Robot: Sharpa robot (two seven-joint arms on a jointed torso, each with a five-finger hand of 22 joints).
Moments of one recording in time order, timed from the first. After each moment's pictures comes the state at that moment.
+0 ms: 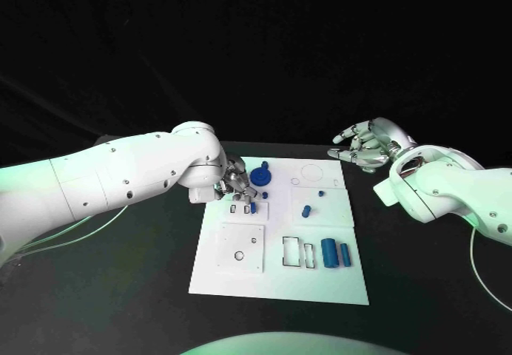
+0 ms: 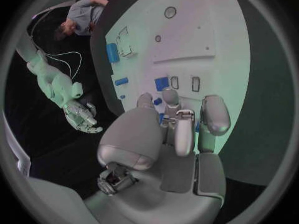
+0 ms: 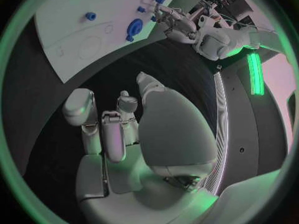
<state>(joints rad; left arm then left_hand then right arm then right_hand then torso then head) 1.36 -0.59 -0.08 1.35 -0.87 0.29 -0.67 1.33 0.19 -0.43 0.29 0.62 0.80 0.10 0.42 0.57 1.20 0.02 0.94 0.81 1.47 -0.04 1.56 1.31 0.10 1.33 0.07 1.33 1.17 1.34 -0.92 -0.15 1.61 -0.86 -0.59 -0.15 1.40 -0.18 0.20 0.29 0.24 0.81 0.14 0.32 0.41 1.15 0.06 1.12 0.97 1.47 -0.02 1.52 1.31 0.11 1.33 0.09 1.06 1.20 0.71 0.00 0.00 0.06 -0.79</state>
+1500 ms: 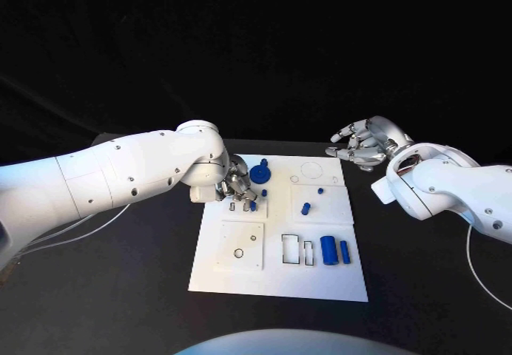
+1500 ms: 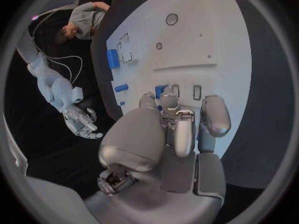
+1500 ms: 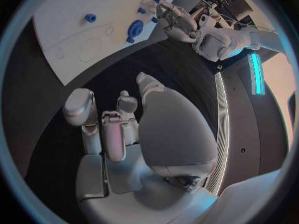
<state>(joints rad) 1.36 -0.57 -0.09 1.33 -0.85 0.34 -0.68 1.39 0.21 -0.43 0.29 0.60 0.85 0.06 0.55 0.62 1.22 -0.01 1.03 0.89 1.47 -0.06 1.56 1.31 0.10 1.33 0.05 1.33 1.19 1.34 -0.91 -0.15 1.60 -0.86 -0.59 -0.16 1.40 -0.18 0.20 0.29 0.24 0.81 0.14 0.33 0.41 1.15 0.06 1.12 0.96 1.47 -0.02 1.52 1.31 0.11 1.33 0.09 1.06 1.20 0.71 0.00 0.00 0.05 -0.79</state>
